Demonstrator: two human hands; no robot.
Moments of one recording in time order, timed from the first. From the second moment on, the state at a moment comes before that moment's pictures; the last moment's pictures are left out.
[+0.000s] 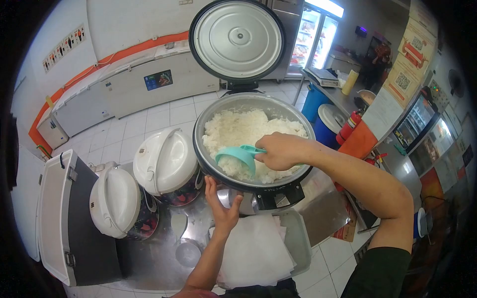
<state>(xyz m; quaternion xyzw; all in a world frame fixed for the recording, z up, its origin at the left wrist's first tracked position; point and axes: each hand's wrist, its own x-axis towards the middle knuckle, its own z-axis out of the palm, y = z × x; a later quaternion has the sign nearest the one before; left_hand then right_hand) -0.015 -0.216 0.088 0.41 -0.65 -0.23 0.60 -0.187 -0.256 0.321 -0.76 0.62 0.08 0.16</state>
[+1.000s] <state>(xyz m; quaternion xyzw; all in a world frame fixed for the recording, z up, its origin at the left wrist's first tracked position) -0.016 -0.221 0.080 0.40 -0.64 -0.22 0.61 -0.167 -0.268 0.297 -0.74 0.65 0.14 -0.02</state>
